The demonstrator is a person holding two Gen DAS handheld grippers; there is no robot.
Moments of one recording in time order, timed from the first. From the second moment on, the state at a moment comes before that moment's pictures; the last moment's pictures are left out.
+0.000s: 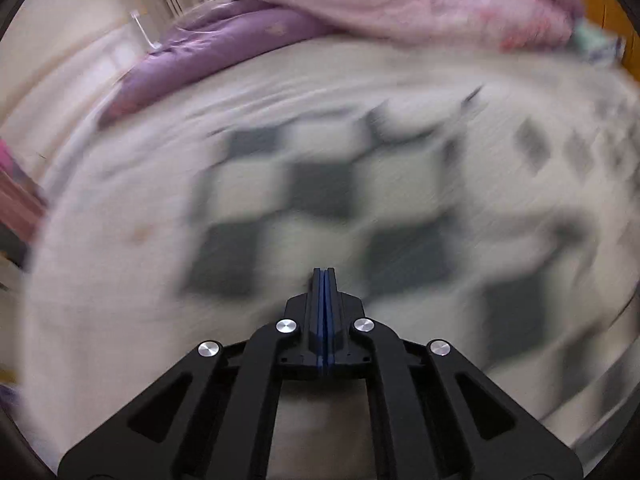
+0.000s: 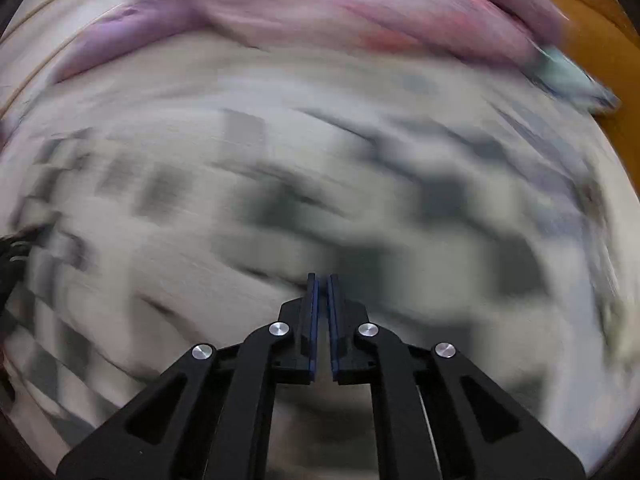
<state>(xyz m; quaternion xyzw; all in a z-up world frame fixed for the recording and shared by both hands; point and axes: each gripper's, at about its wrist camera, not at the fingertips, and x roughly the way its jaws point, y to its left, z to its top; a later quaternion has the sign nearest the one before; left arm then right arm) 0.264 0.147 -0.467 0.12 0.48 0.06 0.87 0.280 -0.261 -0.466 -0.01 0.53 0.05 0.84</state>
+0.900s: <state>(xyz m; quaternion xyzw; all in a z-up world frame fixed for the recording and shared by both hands) 0.164 0.128 -0.433 -0.15 0.66 0.07 0.74 0.208 -0.218 -0.474 0.19 0.73 0.02 0.66</state>
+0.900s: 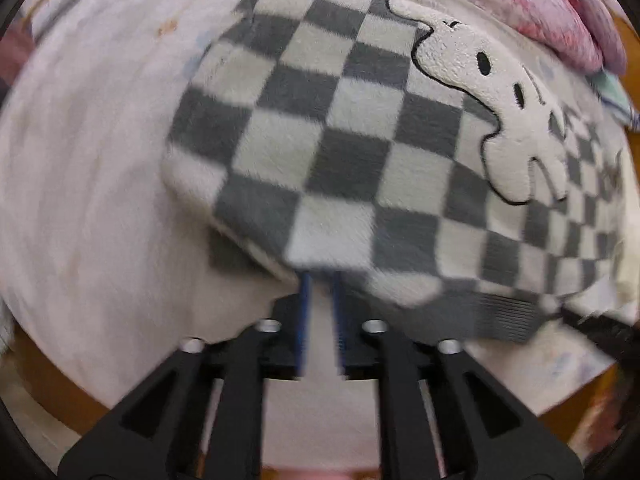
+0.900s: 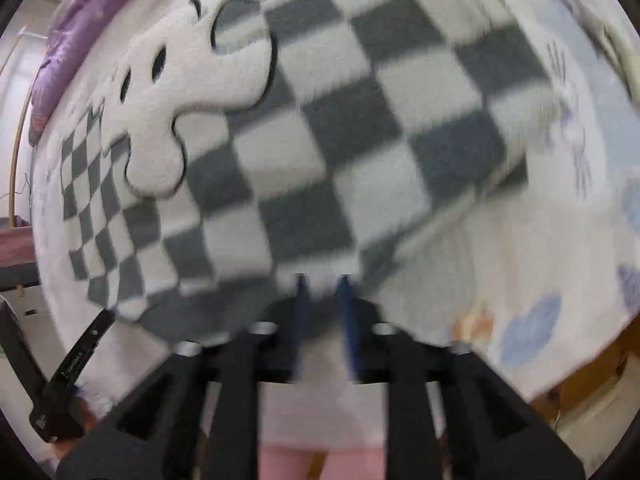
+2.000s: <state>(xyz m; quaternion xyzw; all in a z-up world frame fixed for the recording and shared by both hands) 0.201 0.128 -0.322 -0.23 0.45 -0.02 0.86 0.327 -0.176 -0.484 0.64 0.43 0.14 0.62</state>
